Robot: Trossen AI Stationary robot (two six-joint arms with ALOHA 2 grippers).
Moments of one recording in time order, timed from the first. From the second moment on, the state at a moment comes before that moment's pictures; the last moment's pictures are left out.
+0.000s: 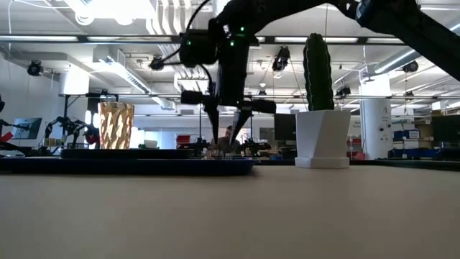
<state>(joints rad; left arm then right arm) 0.05 0.38 0.95 -0.70 -0.08 0.12 -0.17 2.35 2.12 -1.13 0.15 1.15</state>
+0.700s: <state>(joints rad) 0.05 0.38 0.96 -0.69 -0.09 0.15 0.02 2.33 2.11 -1.13 -0.05 1.00</state>
